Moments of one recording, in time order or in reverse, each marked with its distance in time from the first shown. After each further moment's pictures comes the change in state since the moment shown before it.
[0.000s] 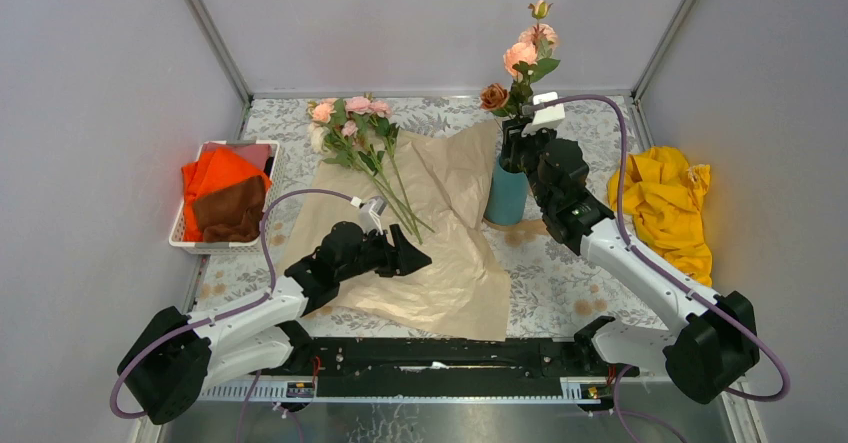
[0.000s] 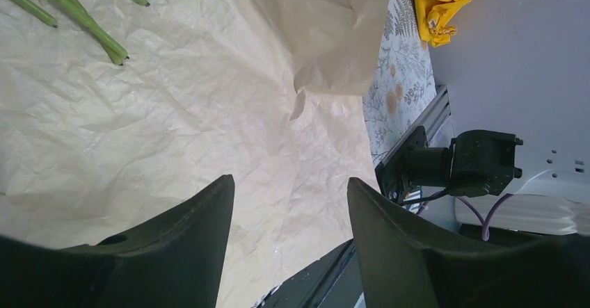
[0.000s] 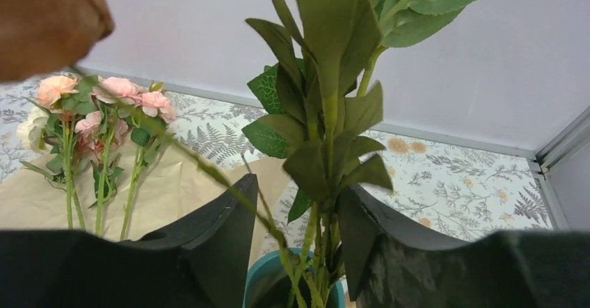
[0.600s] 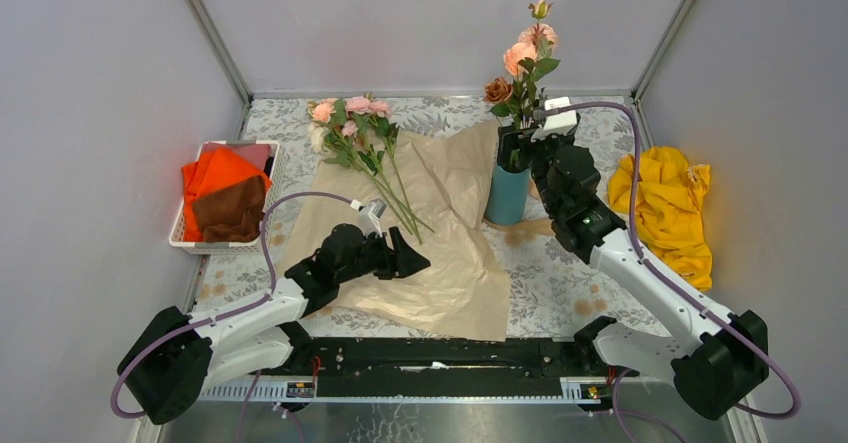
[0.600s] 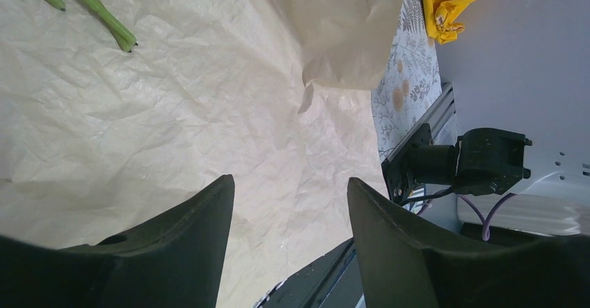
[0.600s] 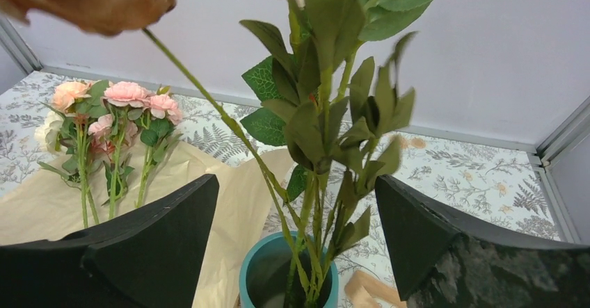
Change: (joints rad) left arm 0.000 0.000 -0.019 0.002 -0.001 -0.007; right arm 0.000 -0.070 -0.023 -0.045 -0.003 0.023
